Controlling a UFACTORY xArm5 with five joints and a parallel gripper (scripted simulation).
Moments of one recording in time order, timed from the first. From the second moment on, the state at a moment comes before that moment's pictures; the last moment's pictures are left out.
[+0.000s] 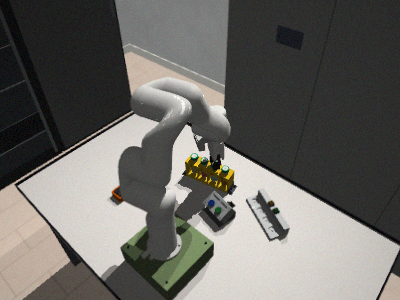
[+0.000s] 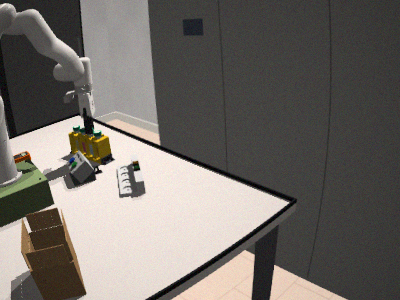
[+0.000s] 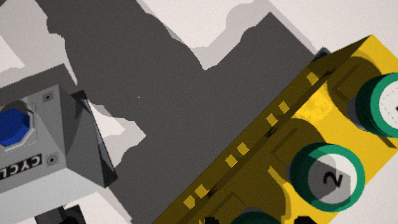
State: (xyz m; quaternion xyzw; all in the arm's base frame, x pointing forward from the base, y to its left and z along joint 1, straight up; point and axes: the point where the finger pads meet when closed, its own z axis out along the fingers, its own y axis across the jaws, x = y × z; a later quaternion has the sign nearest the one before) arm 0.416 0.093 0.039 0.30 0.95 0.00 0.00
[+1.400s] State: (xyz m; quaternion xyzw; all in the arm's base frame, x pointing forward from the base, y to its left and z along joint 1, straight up) arm 0.417 0.093 0.039 0.74 0.67 0.00 0.00
